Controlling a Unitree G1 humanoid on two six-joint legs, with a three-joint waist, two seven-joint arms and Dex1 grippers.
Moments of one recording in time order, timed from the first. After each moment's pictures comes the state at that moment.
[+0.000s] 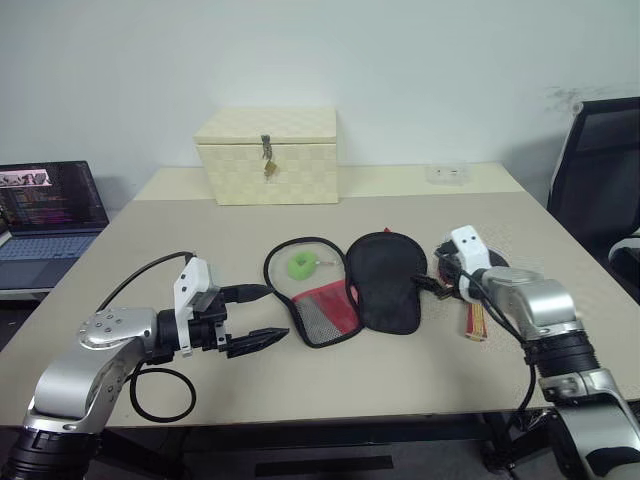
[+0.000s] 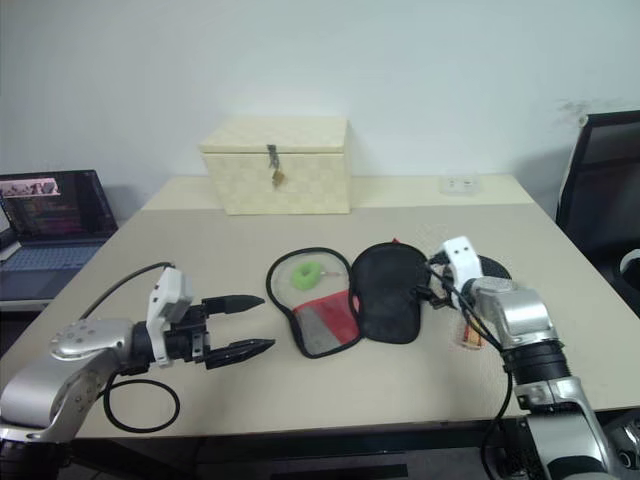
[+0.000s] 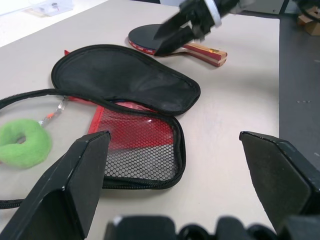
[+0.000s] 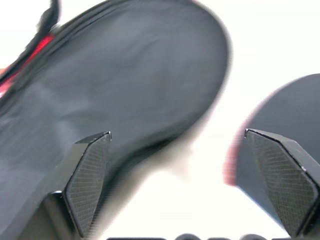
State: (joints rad) left arm -0.27 0.82 0.16 -0.21 -0.59 0.45 -1.10; right arm -0.77 -0.51 -0.04 0.19 0.21 0.91 0.45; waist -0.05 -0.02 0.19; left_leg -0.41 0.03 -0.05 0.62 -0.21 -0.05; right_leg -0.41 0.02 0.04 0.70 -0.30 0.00
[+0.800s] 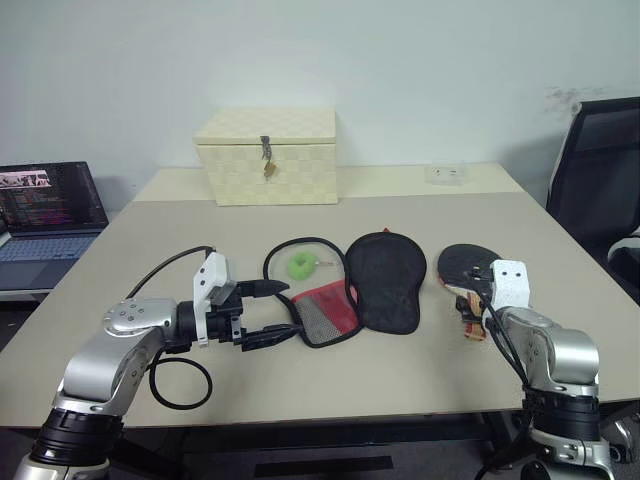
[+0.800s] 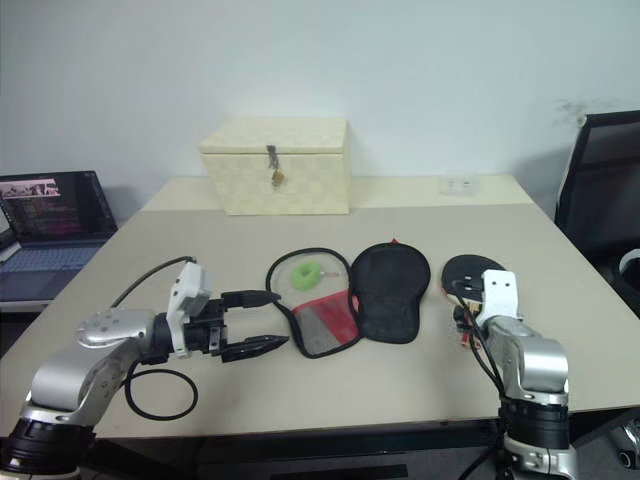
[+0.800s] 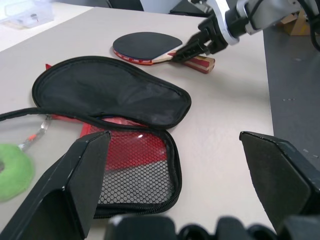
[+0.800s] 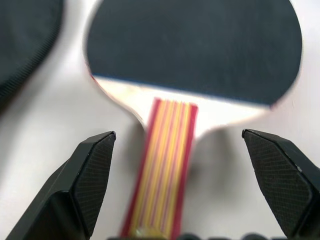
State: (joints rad) left arm -0.37 0.78 0.08 -0.14 -0.55 0.41 -1.15; right arm -0.53 -0.23 -0.29 -0.14 0.16 1.18 -0.01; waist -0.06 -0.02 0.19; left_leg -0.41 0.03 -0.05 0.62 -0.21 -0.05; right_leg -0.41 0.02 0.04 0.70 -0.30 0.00
